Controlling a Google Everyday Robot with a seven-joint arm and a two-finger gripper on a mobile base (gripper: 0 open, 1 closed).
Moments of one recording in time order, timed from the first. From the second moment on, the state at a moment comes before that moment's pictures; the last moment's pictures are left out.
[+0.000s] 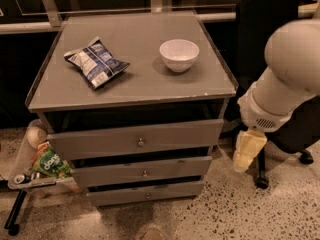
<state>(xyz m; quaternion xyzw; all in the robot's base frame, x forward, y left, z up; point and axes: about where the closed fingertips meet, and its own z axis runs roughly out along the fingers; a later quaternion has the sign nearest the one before) 0.459 -0.214 0.820 -0.58 0.80 -0.03 0.12</state>
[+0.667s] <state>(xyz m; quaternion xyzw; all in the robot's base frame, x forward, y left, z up) 0.479 -0.206 0.760 -0.57 0.81 -0.01 0.11</state>
